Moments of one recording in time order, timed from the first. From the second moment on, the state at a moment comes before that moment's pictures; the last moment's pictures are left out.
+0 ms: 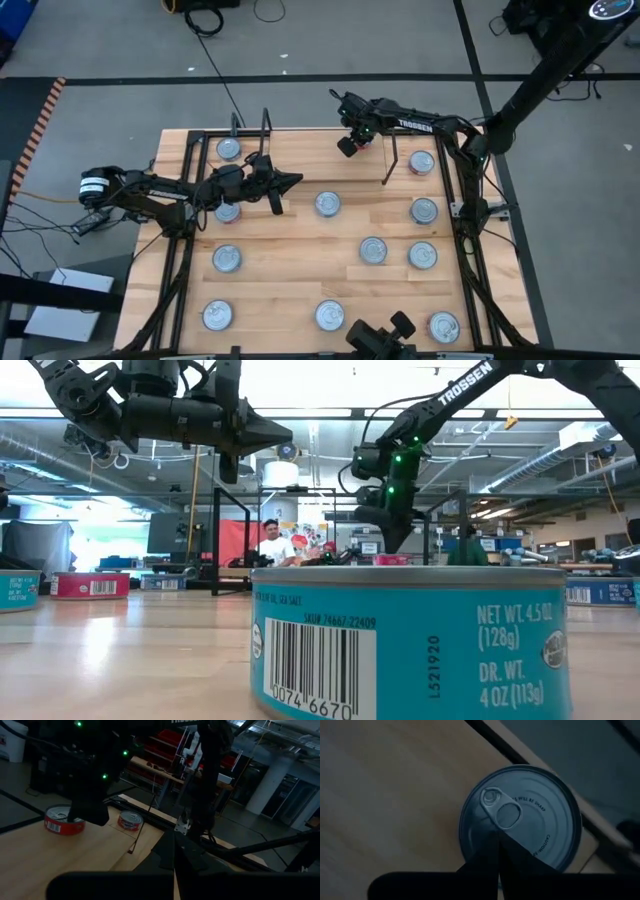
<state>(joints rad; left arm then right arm) 0.17 1.25 0.47 0.83 -0.09 -0.37 -0.66 2.01 1.59 -0.87 0.16 0.21</state>
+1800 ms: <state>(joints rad) 0.17 1.25 0.47 0.83 -0.02 -0.37 -0.58 2.01 1.64 -0.69 0.11 0.16</state>
